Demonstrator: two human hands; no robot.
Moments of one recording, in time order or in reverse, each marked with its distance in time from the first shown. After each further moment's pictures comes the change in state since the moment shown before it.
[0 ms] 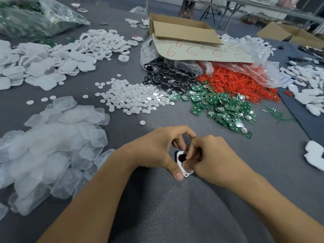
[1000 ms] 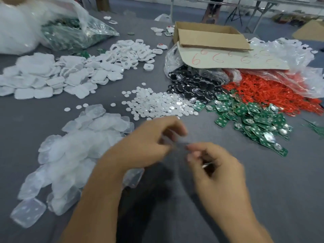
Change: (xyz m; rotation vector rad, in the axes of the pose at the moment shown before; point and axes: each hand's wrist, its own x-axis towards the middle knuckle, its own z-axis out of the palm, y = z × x) left_hand -0.047 0.007 -0.046 -0.074 0.365 -0.075; right_hand -0.006 -0.046 0.044 0.594 0.494 -0.118
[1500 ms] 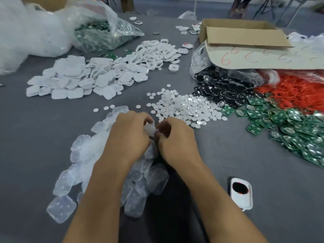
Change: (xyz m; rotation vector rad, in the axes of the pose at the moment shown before) left_hand -0.020 -0.040 -0.049 0.608 0.507 -0.397; right_hand 0.075 -0.027 0.123 -0.069 -0.331 0.095
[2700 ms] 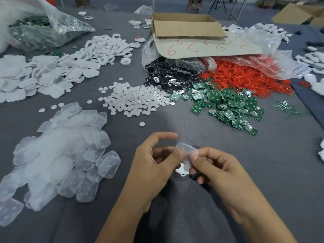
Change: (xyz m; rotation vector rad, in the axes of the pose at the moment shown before) left_hand -0.109 0.111 0.063 -1.179 -0.371 -0.082; right_hand -0.143 0.079 -0.148 0.710 -0.035 0.282
